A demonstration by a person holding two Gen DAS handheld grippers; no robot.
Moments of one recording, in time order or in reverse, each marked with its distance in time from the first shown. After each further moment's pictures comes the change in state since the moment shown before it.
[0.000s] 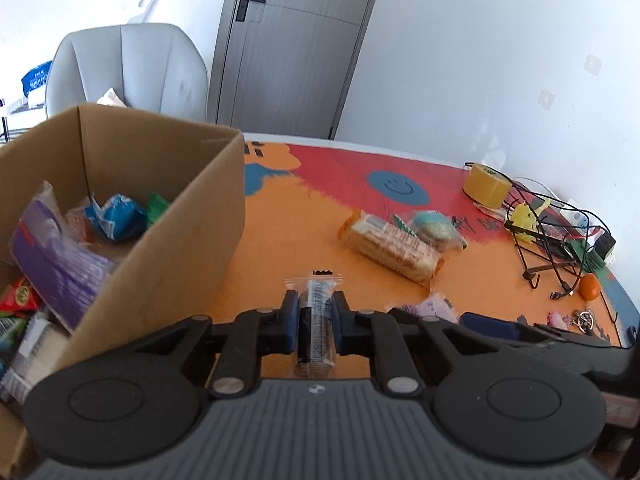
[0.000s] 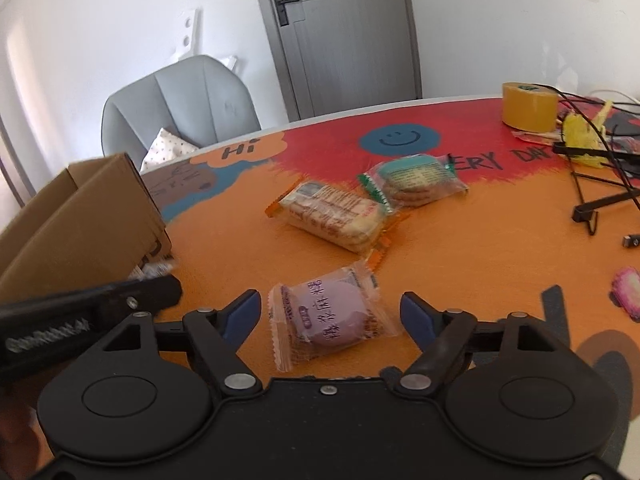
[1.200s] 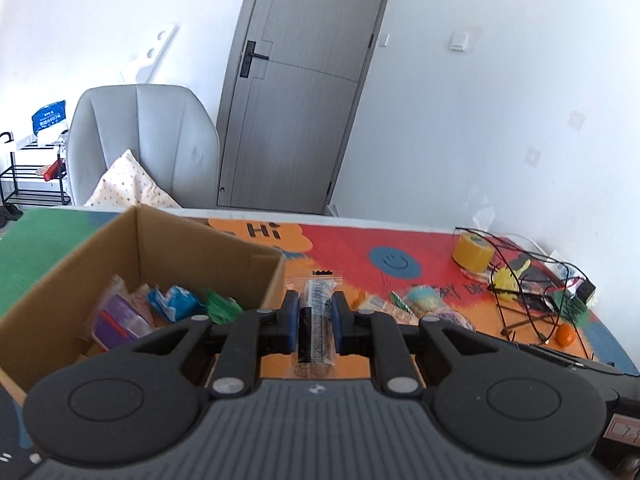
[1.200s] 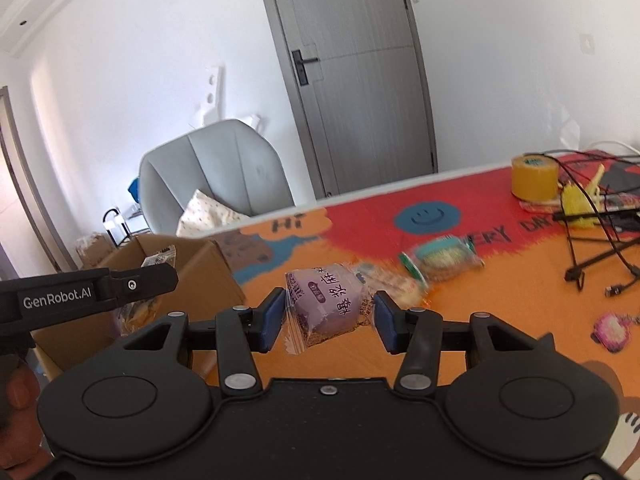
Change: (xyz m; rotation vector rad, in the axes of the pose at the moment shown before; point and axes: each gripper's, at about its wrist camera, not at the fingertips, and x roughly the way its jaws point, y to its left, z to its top) left arm -0.074 0.021 0.039 -0.007 -0.158 -0.012; right arm -0.071 0.031 0.027 0.023 -0.178 0.065
